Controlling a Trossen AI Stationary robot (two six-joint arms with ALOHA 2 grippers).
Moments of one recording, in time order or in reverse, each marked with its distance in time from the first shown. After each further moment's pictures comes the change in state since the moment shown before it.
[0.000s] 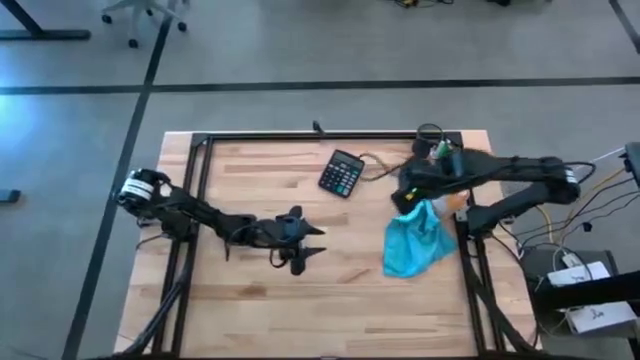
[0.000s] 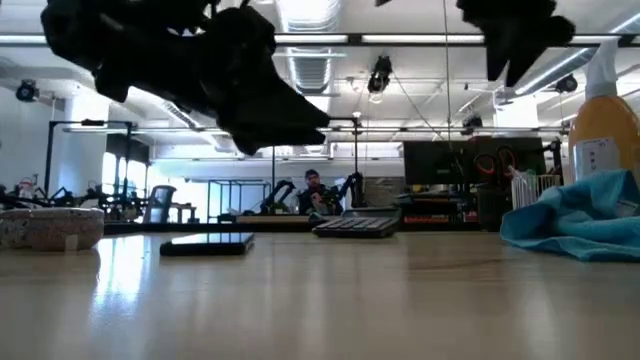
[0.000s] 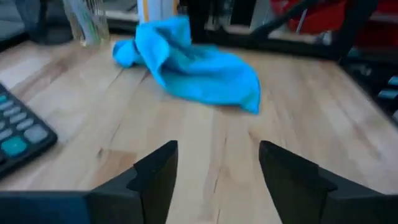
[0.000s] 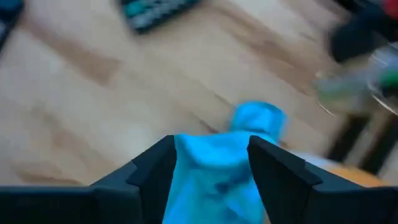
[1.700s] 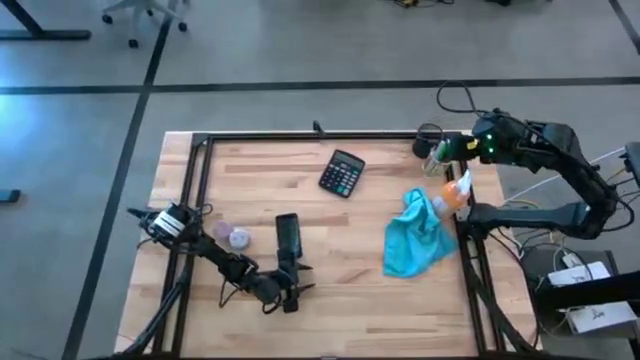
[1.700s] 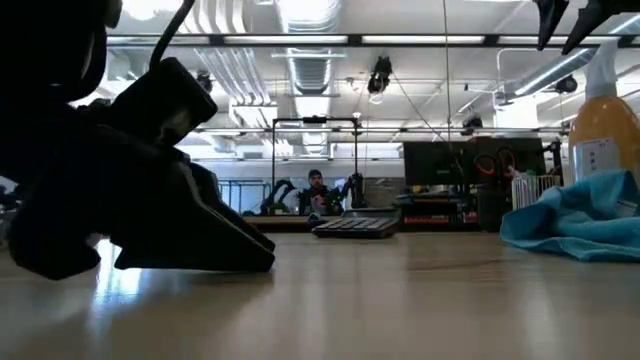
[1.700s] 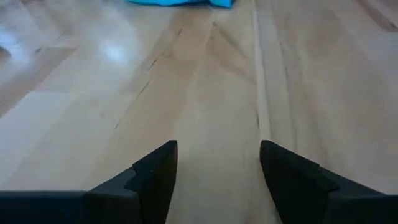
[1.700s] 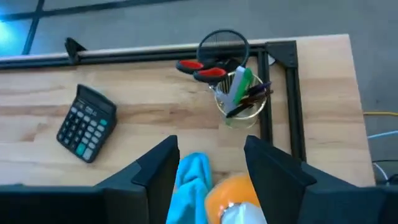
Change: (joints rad) left arm -0.359 0.367 -0.007 0.193 -0.409 -0.142; right arm -0.527 -0.304 0.090 -0.120 0.070 -0.072
